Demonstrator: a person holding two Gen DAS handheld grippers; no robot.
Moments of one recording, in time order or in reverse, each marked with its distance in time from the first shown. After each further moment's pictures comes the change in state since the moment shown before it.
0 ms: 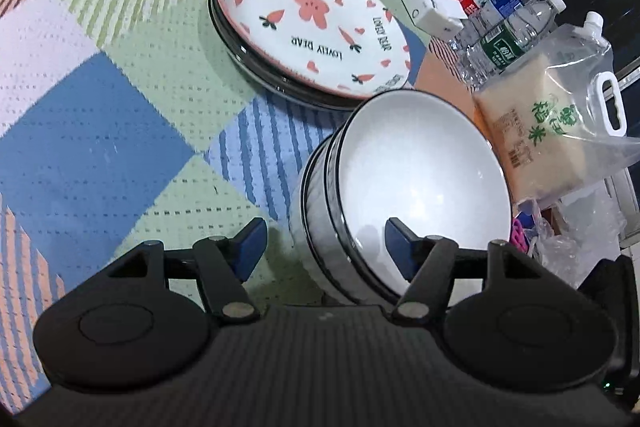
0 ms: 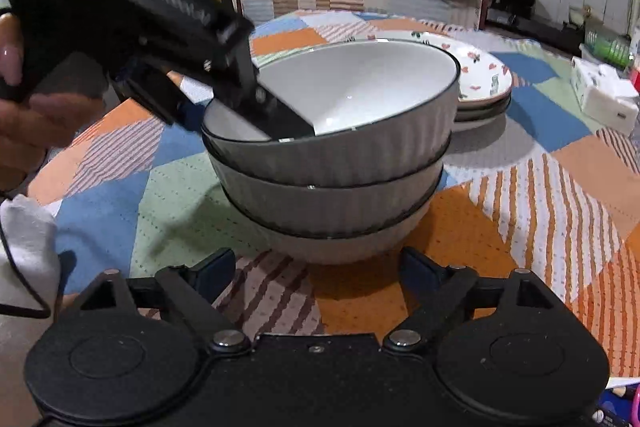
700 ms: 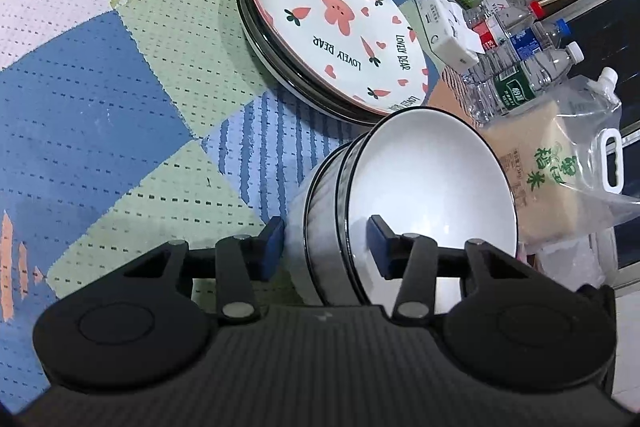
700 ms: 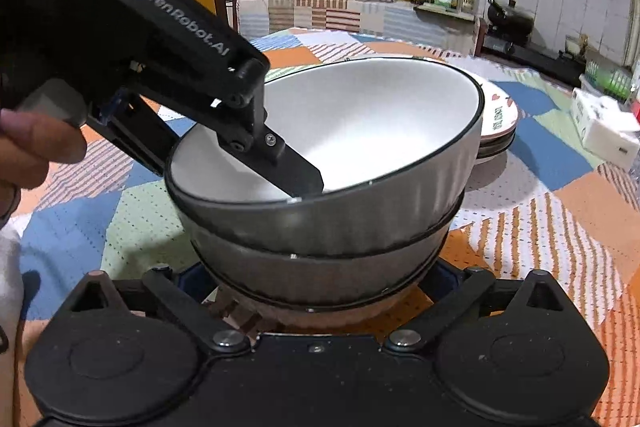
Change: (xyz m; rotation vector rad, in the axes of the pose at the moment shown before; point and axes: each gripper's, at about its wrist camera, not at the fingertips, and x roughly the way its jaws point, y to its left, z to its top) left arm 0.013 0.014 0.000 -0.181 -0.038 -0.055; right arm 0.022 -0.002 0.014 -0.038 -0.049 -0.038
